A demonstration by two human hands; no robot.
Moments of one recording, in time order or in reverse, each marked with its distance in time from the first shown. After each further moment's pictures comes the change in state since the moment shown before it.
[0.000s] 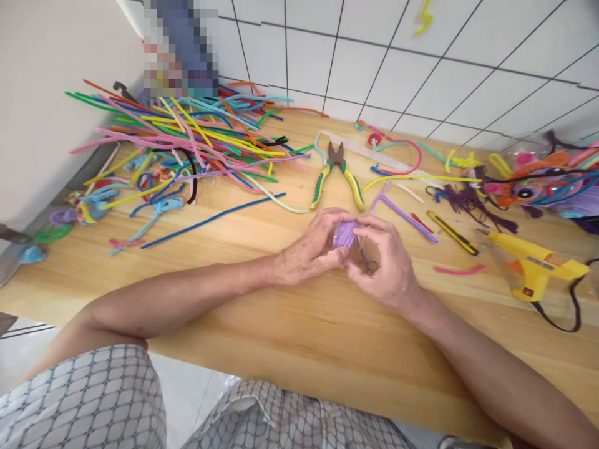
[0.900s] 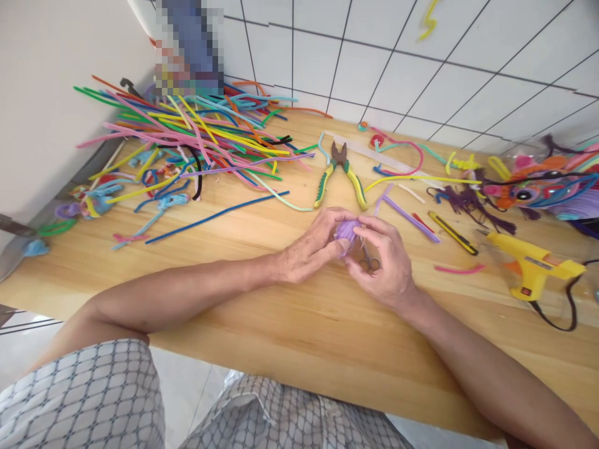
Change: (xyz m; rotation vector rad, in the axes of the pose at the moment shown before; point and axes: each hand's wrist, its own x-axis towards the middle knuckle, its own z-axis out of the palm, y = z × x) left_hand -0.004 0.004 -0.001 -0.069 0.036 -0.042; right_hand -0.001 -0.004 0.004 -0.056 0.045 -0.074
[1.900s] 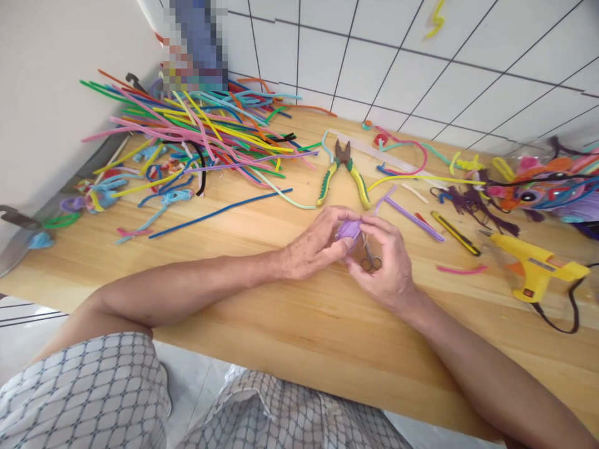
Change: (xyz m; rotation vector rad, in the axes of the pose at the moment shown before) left_hand 0.000 0.001 0.001 0.016 0.019 0.010; right_hand -0.004 -0.003 0.002 0.018 0.014 0.019
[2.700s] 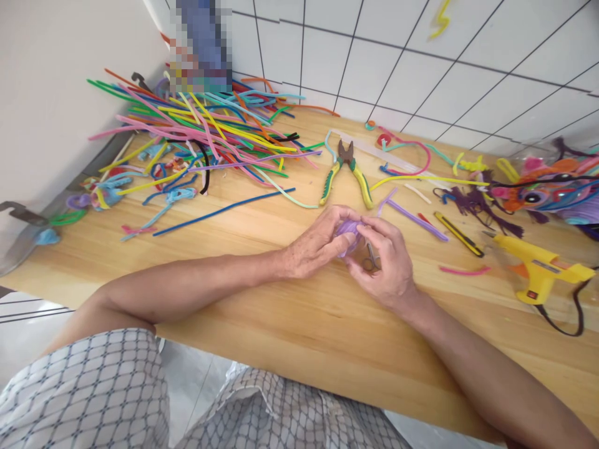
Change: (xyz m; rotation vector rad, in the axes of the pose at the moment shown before) left_hand 0.001 0.002 0.001 -0.034 0.021 -0.050; right_hand 0.000 0.000 0.001 -0.058 -0.018 -0.052
